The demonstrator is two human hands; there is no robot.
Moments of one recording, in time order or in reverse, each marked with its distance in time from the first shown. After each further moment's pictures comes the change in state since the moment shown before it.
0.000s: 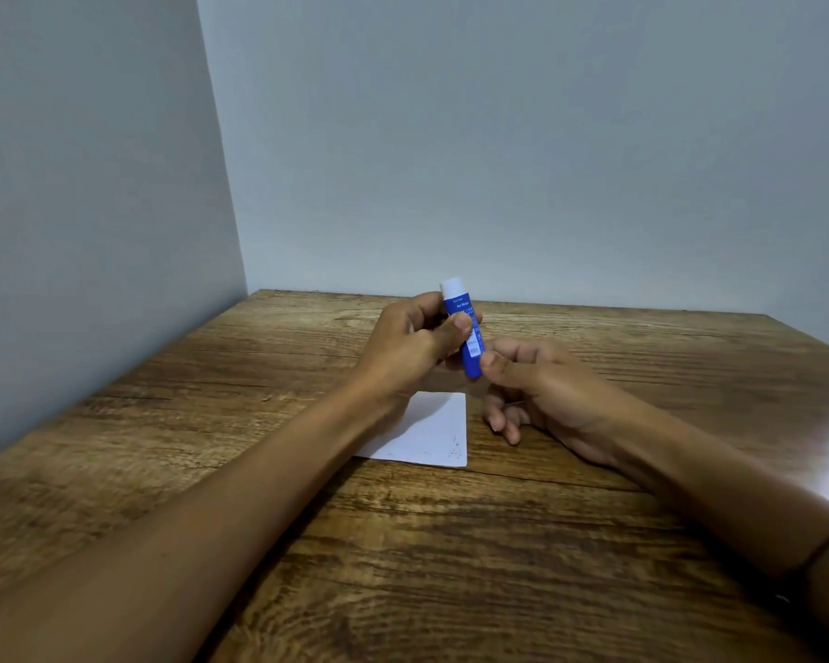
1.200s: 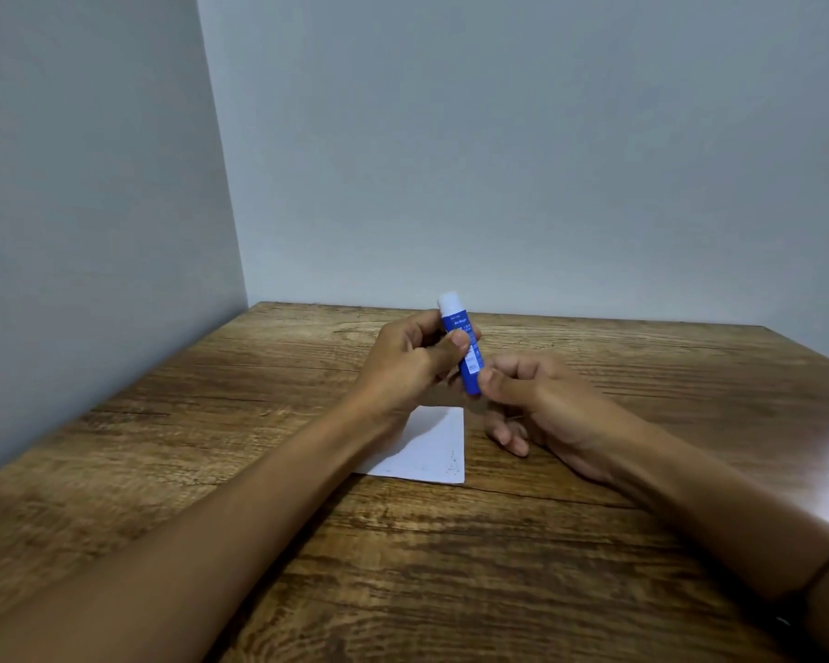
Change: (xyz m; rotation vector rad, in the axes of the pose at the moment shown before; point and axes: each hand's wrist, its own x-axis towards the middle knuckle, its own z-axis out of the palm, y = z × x) left_hand -0.004 0.001 0.002 0.010 -0.011 -0.007; right_hand -0.002 -0.002 -0.001 -0.055 0.044 0.016
